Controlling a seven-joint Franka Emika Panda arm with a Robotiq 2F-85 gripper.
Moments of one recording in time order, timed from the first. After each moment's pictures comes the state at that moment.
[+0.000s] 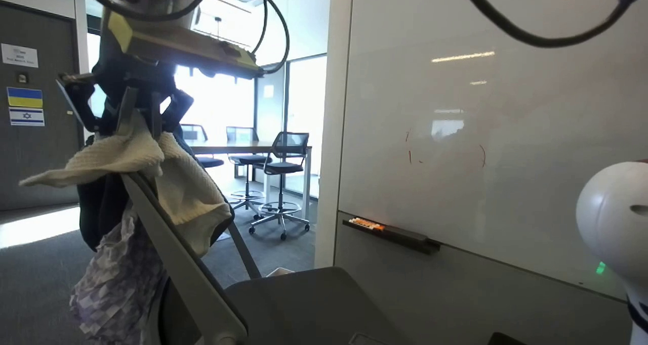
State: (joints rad) arm 2.29 0.40 -1.78 -2.06 0.34 2.40 0.09
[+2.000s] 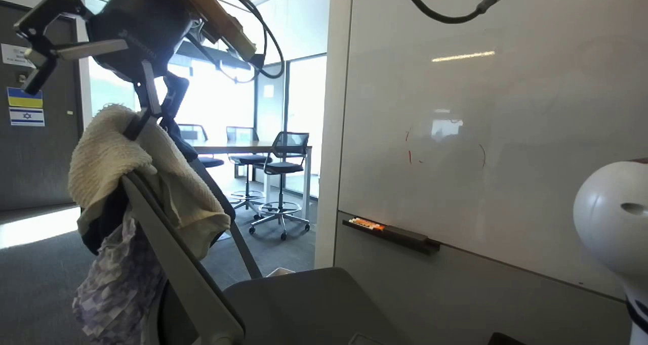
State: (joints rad) arm 2.25 0.06 -1.75 -1.88 0.55 2.06 0.03
